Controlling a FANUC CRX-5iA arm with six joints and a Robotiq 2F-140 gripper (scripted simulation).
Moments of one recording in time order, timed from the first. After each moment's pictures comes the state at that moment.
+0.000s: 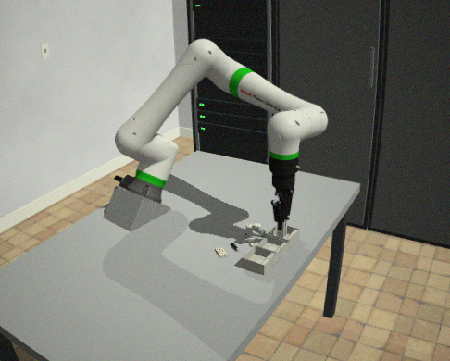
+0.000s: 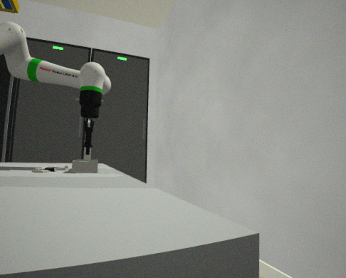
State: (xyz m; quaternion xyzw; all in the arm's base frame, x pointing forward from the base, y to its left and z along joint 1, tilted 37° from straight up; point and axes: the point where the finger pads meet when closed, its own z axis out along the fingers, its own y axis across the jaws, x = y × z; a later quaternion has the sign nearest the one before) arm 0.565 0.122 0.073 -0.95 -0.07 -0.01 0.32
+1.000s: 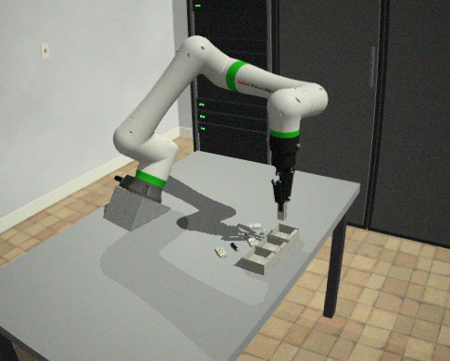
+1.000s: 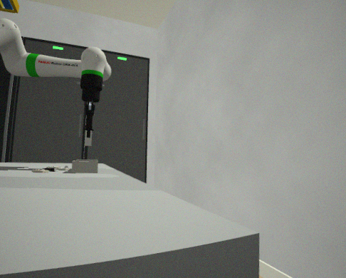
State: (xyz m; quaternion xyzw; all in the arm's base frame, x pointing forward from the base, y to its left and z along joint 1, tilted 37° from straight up) arm 0.566 0.078 0.130 -0.95 -0.07 -0.01 0.32
